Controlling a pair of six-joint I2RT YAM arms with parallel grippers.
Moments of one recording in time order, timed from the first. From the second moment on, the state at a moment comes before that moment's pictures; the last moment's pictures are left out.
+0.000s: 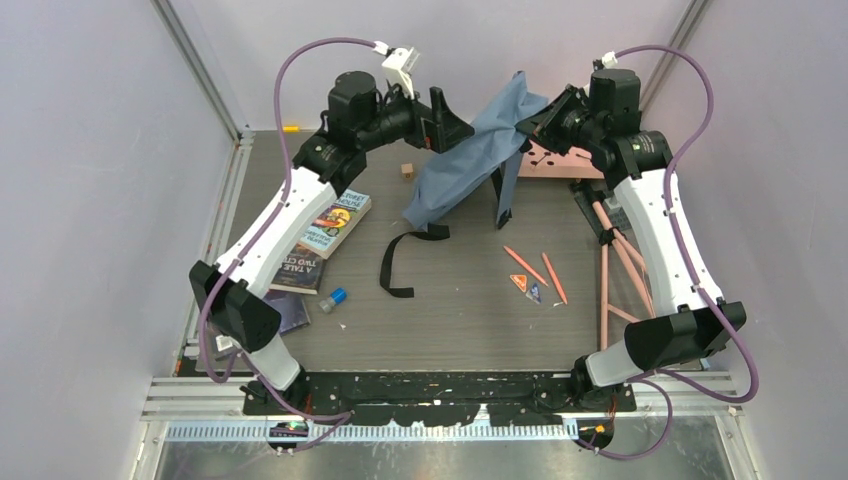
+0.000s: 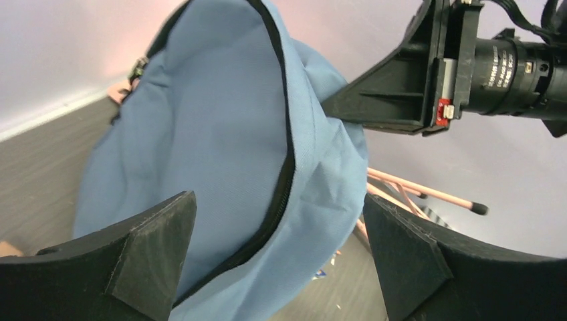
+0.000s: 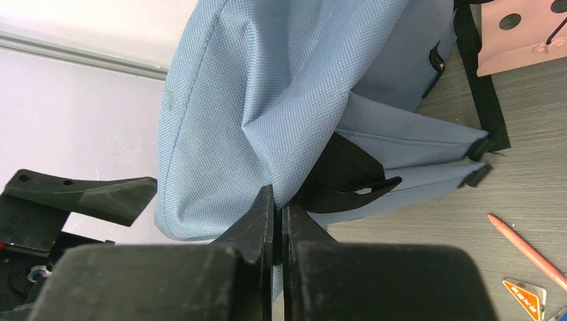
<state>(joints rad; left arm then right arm) -0.55 1.66 1.82 -0.25 0.43 -0.36 0.18 1.48 1.75 -0.70 -0.22 0.81</state>
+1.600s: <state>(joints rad) -0.62 1.55 2.05 -0.66 0.06 0.11 0.39 1.79 2.29 -0.73 -0.29 0.58</state>
